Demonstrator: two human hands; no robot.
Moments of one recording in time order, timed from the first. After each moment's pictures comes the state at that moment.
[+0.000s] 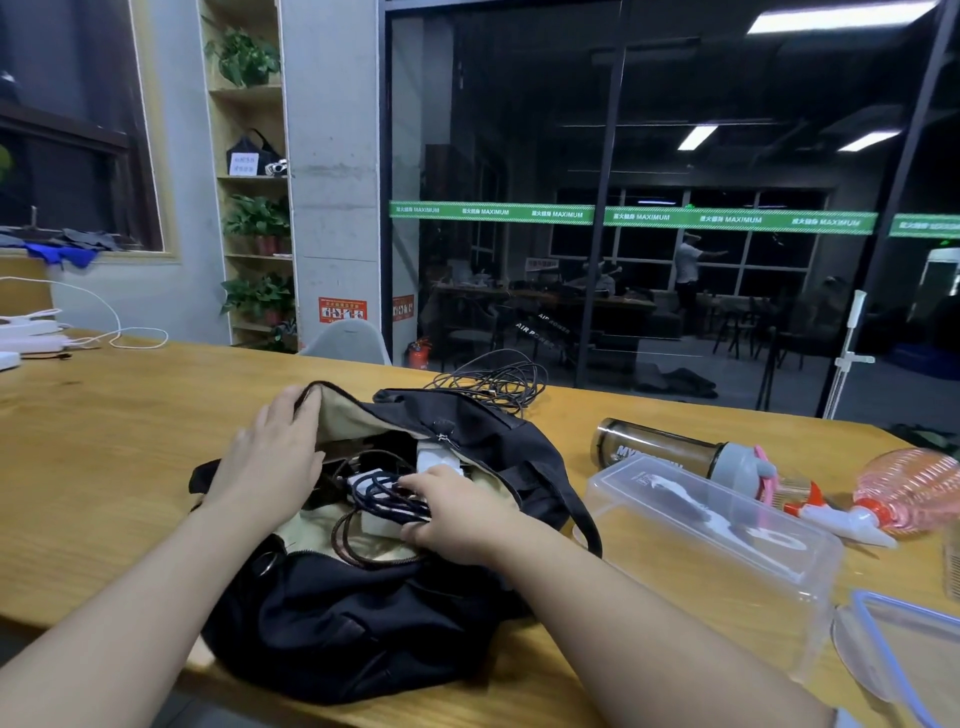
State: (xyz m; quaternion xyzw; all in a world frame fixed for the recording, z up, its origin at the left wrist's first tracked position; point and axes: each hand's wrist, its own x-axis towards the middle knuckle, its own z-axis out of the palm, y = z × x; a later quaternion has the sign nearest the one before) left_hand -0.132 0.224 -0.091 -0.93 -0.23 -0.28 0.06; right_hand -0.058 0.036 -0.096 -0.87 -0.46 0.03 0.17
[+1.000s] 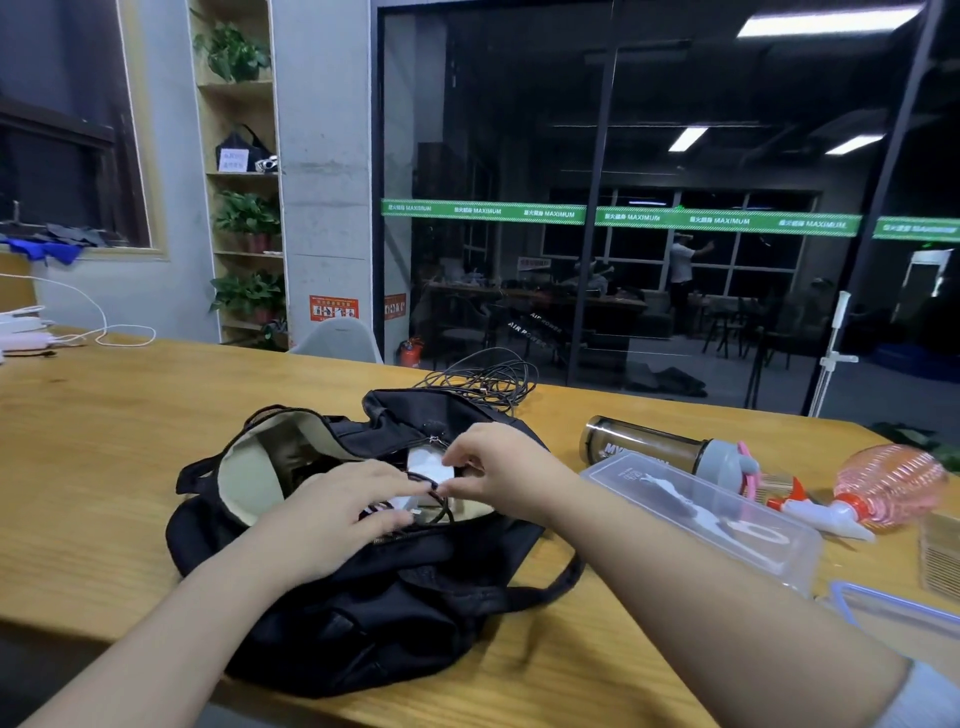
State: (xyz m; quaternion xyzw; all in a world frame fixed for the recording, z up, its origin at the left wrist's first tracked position) left_hand -0.143 0.176 -0.107 -0.98 0.04 -0.15 -0.14; right_hand -0.034 -0.006 -0.066 -0.85 -0.49 -0.09 0.17
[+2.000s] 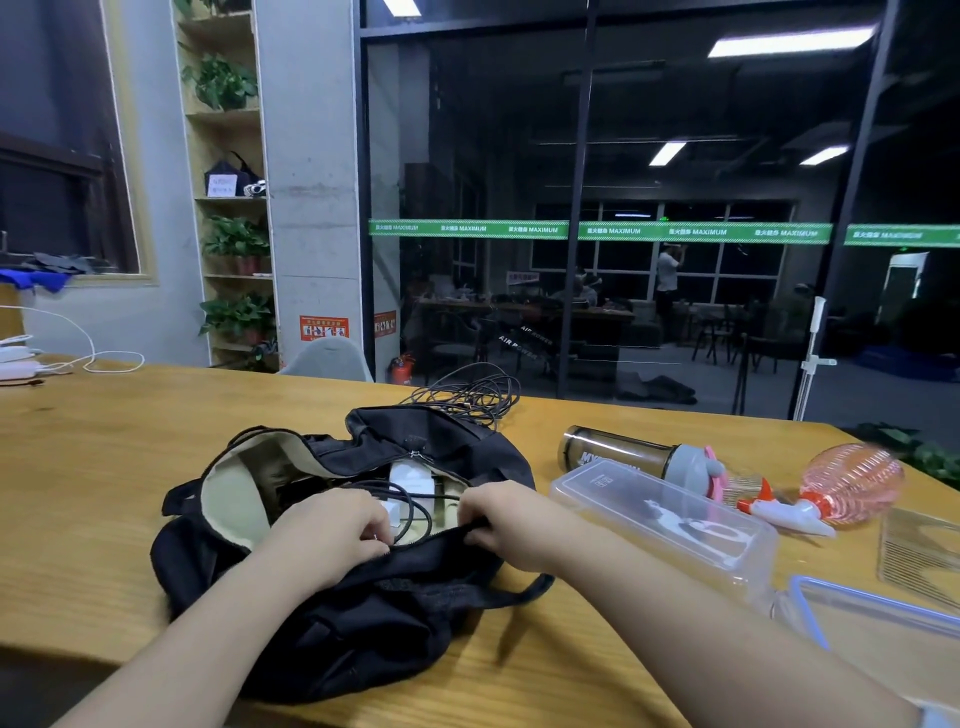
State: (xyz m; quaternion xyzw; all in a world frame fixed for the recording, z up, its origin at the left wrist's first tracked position) left_hand -0.133 0.152 -0.102 -0.99 -0.06 -0.12 -0.03; right_hand -0.041 -0.043 -0.087 -0.87 -0.49 -0.05 0.11
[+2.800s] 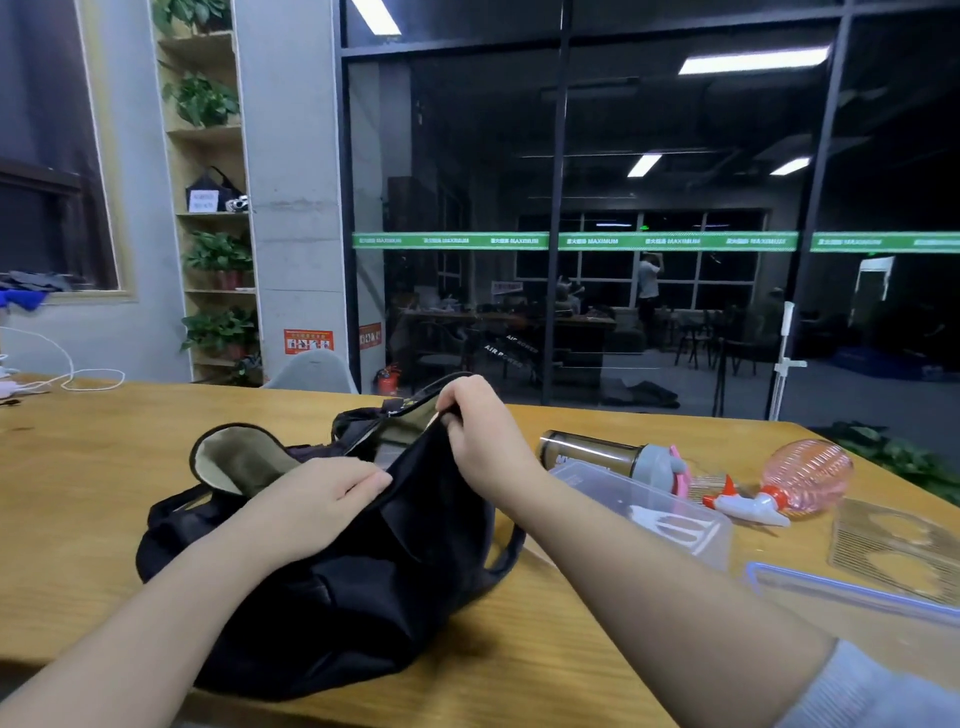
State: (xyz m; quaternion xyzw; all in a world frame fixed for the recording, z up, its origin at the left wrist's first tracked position) left_hand -0.151 0.137 -0.062 -0.96 0.02 -0.22 -0.18; right_hand -0.048 -0.029 -0.040 -0.79 -0.42 -0.23 0.39
